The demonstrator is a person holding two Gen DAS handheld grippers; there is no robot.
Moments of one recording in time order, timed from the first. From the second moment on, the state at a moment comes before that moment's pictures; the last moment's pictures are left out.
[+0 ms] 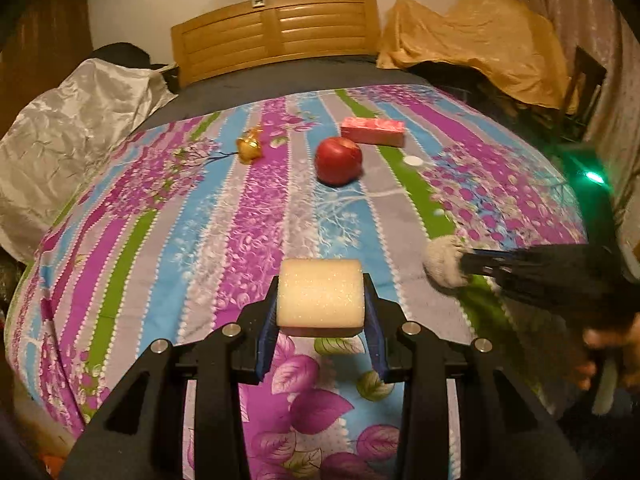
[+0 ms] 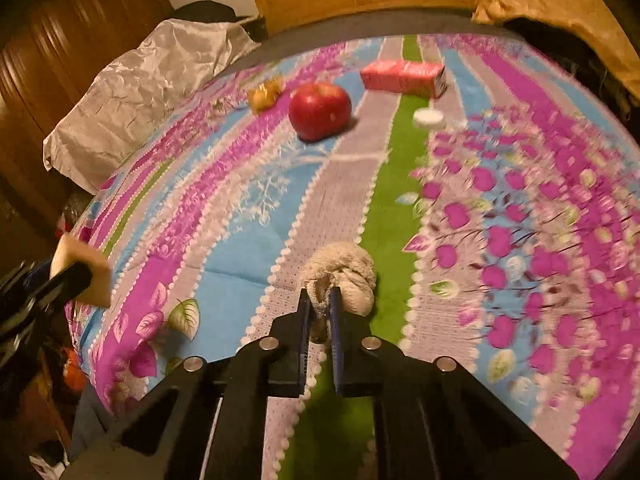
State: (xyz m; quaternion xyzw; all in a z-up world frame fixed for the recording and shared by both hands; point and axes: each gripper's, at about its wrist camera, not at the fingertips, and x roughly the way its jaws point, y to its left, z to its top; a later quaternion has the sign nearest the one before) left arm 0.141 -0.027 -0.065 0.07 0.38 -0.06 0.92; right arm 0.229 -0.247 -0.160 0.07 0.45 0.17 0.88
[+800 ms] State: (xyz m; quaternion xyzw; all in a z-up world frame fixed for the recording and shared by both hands) left arm 0.124 -0.094 0.014 0.12 0.31 -0.07 0.94; right arm 0.102 -0.331 -0.017 0.10 0.31 0.10 0.94
